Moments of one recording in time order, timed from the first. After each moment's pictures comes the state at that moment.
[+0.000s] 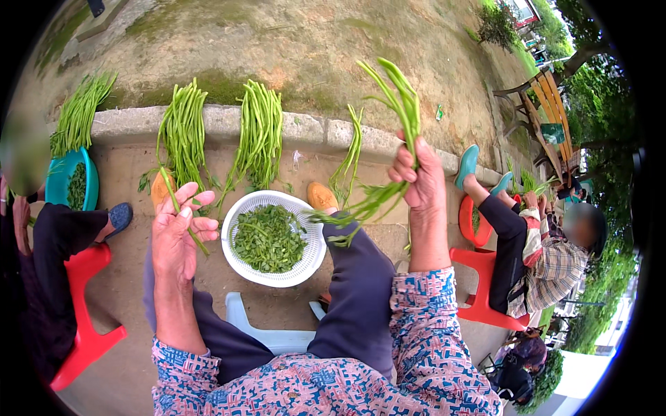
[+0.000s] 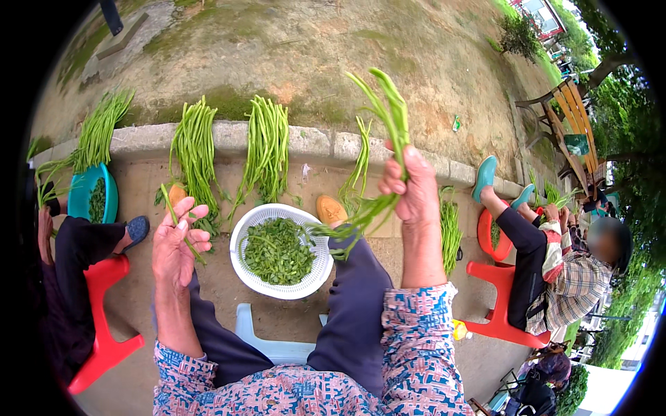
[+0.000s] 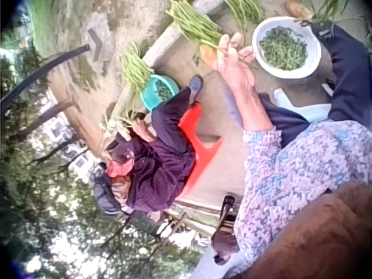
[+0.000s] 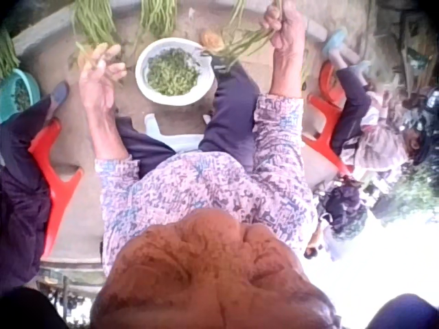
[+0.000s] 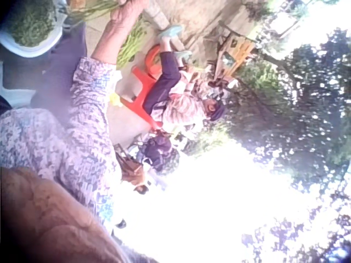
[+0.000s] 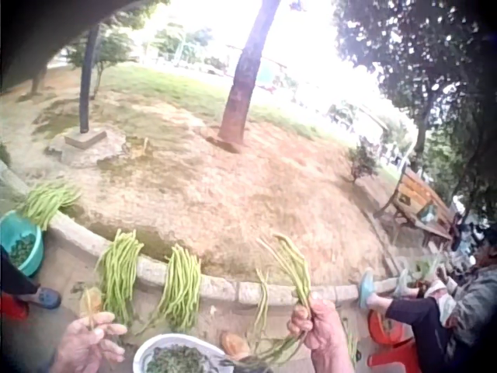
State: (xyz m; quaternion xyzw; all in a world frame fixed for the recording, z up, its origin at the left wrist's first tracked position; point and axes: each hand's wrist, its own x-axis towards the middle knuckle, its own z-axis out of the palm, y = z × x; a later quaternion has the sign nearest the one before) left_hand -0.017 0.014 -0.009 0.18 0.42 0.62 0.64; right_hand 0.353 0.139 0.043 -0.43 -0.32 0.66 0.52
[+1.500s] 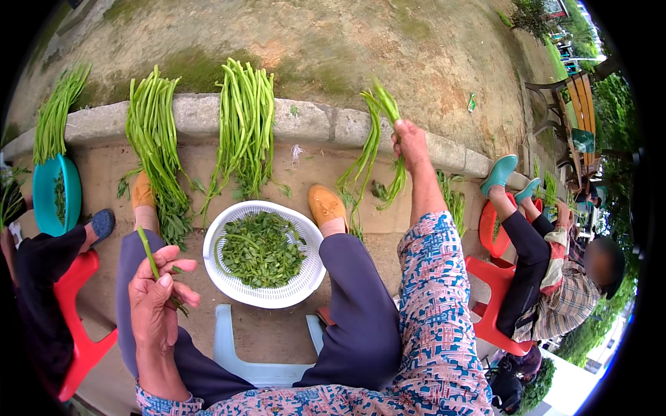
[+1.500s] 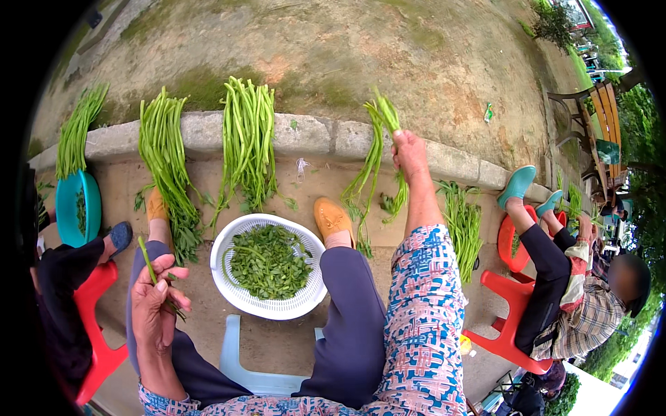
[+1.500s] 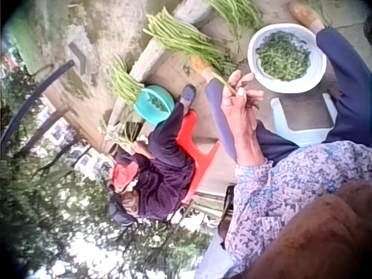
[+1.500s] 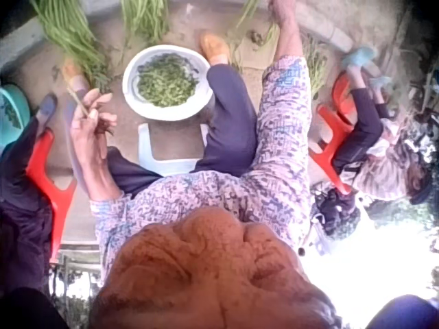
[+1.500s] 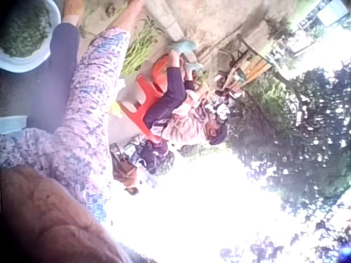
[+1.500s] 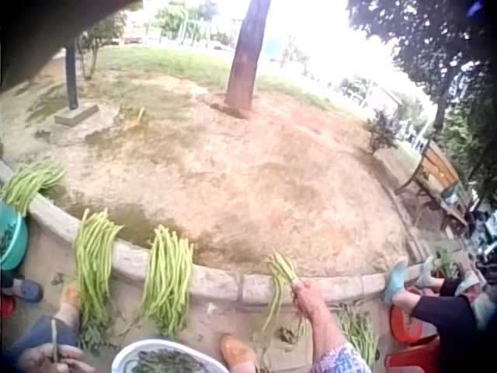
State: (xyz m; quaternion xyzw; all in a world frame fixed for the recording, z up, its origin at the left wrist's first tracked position) left_hand 0.016 0.029 -0.034 0.14 0.56 0.52 0.63; right_hand 0.442 0.298 -0.184 -0.70 -0.41 0.49 0.33
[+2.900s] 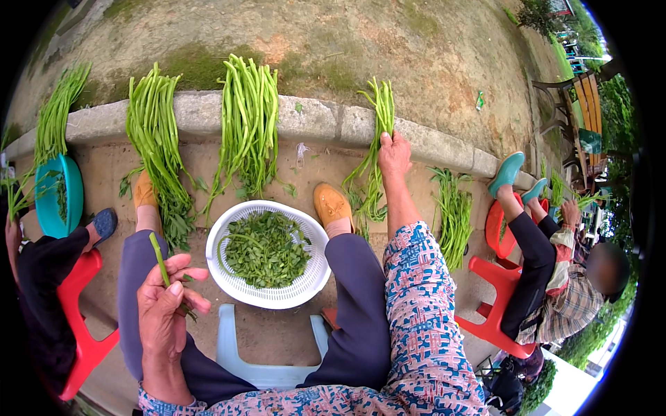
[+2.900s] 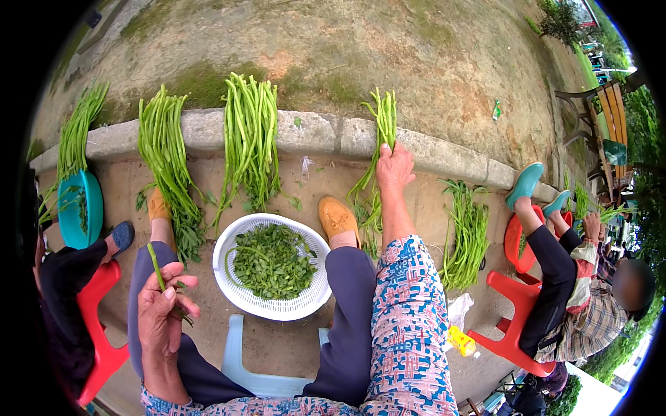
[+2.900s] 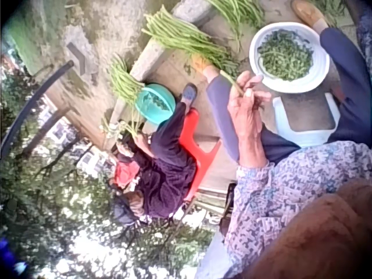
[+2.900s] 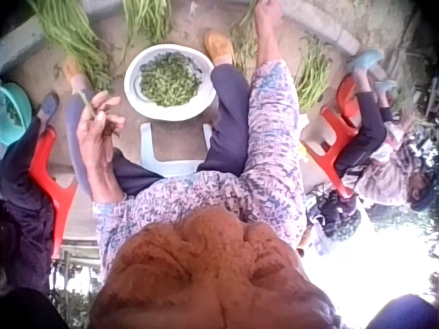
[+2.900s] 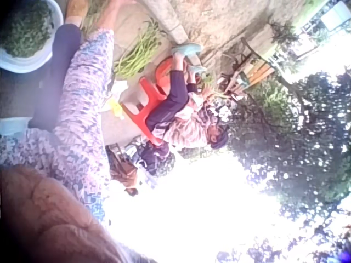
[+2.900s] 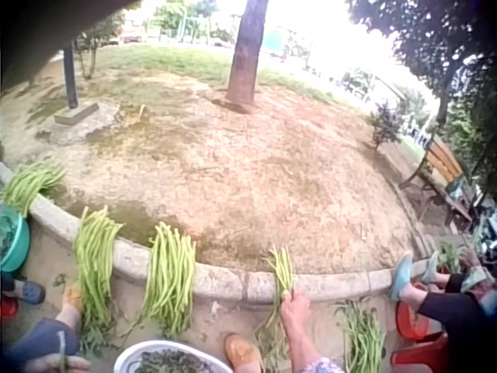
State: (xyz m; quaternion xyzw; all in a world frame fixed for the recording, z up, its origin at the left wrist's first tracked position) left_hand 0.027 0.032 -0.034 0.12 0.58 0.49 0.63; right_hand 0.402 0.269 -0.248 -0.84 -0.50 0.14 0.17
